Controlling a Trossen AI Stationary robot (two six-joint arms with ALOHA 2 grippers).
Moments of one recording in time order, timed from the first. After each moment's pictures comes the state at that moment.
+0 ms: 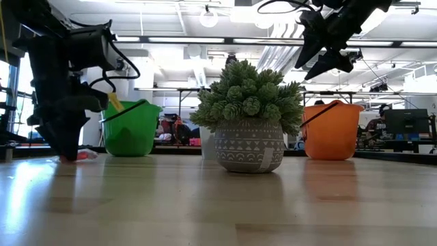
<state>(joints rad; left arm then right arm) 0.05 1.19 0.40 -0.59 -0.10 -0.88 -0.46 1.04 0.94 -0.67 -0.06 0.56</state>
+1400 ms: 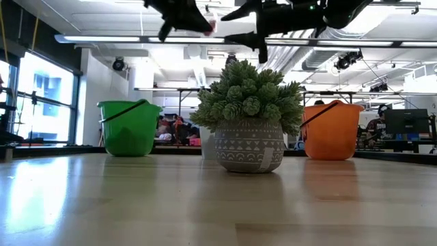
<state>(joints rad) 0.19 1.33 1.14 -0.21 -0.24 -0.35 -0.31 1.44 0.94 0.52 -0.07 0.70</state>
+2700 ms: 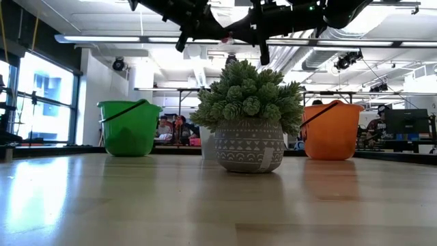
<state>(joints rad) 0.25 1.45 1.15 0.00 -0.14 -0.34 -0.30 1.44 0.94 0.50 -0.03 0.68</state>
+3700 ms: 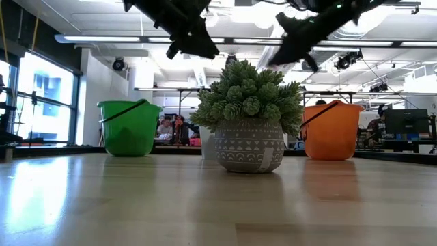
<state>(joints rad) 0.25 1.44 1.15 -0.22 -0.14 -0.27 -0.52 1.18 0.94 -0.22 0.03 0.56</state>
